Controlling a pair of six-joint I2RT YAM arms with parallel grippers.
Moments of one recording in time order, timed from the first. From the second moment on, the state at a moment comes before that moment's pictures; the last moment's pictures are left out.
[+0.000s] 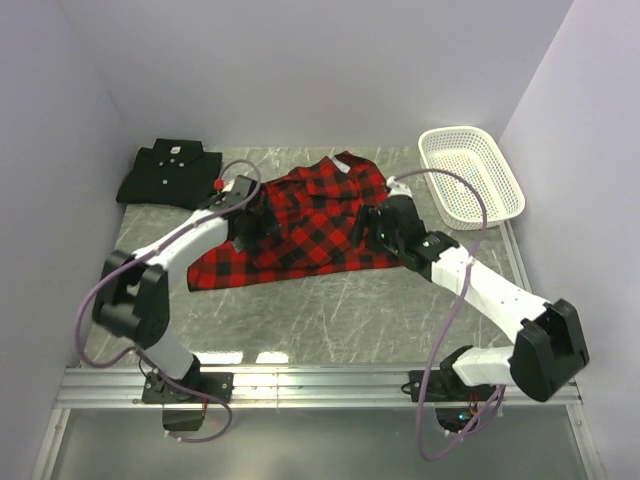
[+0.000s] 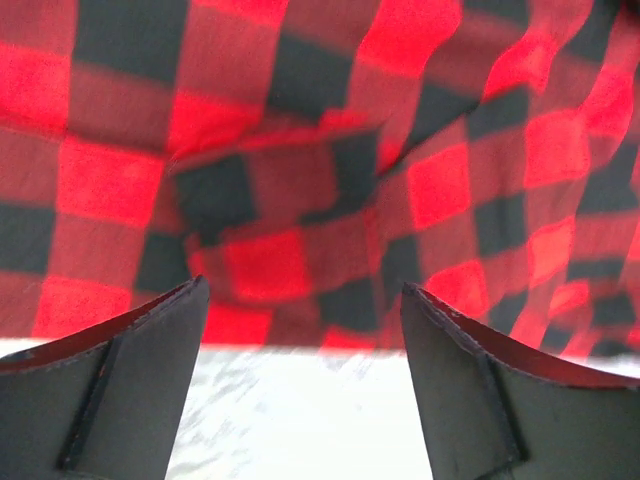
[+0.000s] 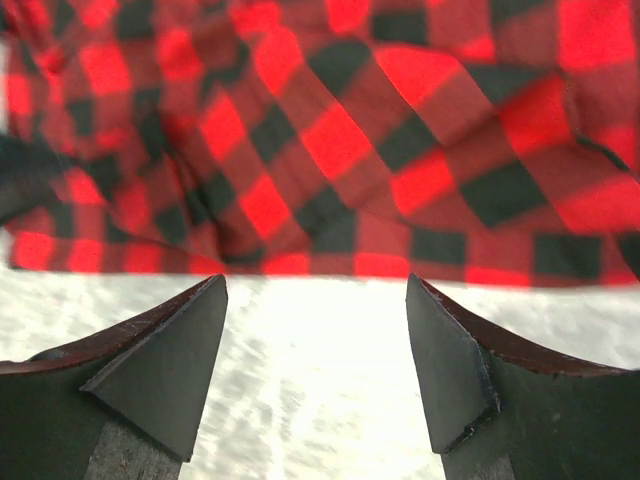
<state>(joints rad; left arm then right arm) -0.39 1.57 1.11 -0.53 -0.12 -0.87 0.56 1.31 0.97 -0.30 0.11 0.59</state>
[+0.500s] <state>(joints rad) -0.54 2.06 1.66 -0.90 -0.45 -1.00 0.53 1.13 0.69 -0.20 0.16 0.53</state>
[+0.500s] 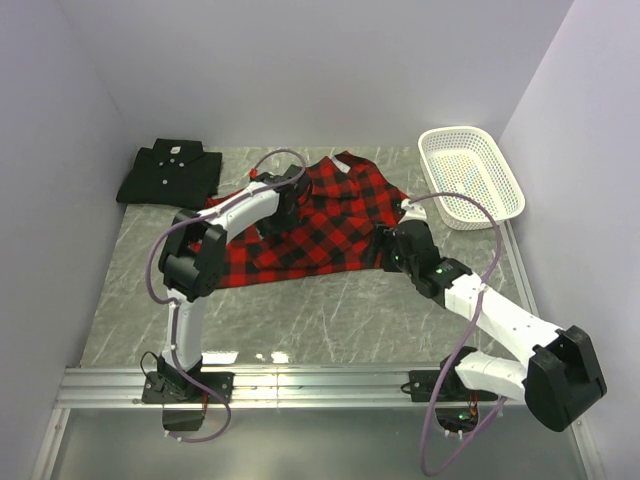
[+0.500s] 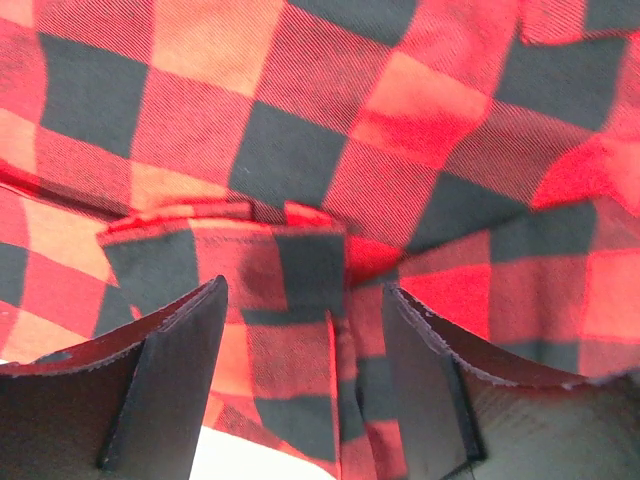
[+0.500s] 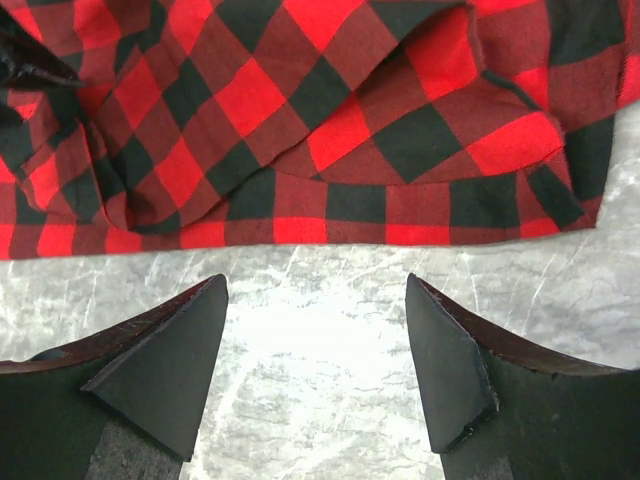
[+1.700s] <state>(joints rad) -0.54 2.23 1.89 -1.06 -0.59 -1.02 0.55 1.03 0.58 -0.07 0.18 0.52</state>
